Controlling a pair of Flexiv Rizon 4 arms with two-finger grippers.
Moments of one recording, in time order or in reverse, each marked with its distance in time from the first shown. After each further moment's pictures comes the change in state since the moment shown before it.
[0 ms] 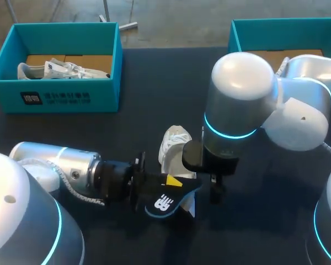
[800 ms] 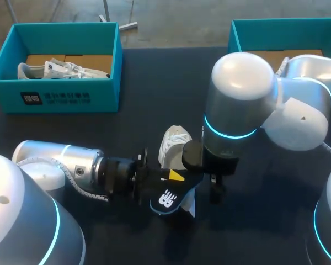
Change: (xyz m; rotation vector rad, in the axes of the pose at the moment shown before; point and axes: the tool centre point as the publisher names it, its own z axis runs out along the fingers) left arm -0.008 0.016 0.002 -0.020 -0.014 -0.004; right arm 0.000 0.000 0.000 0.000 0.000 0.000
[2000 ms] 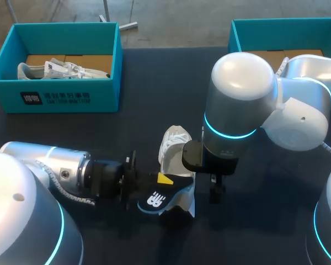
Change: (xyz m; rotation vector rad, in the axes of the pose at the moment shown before) left arm 0.008 -0.019 -0.025 -0.019 0.007 -0.010; right arm 0.000 0.000 0.000 0.000 0.000 0.000
